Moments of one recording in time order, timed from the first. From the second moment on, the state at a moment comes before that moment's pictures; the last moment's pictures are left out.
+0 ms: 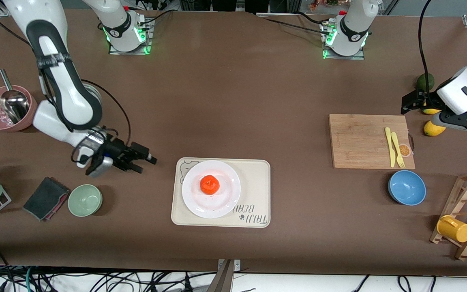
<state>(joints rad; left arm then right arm) -0.08 0.05 0.08 -1.68 0.00 1.65 0.18 0.03 0.35 0.13 -2.02 1.11 2.43 -0.90</state>
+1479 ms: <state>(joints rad) -0.08 0.05 0.08 -1.68 0.00 1.65 0.18 0.02 -0.08 -0.02 -1.63 0.04 1.56 -0.17</state>
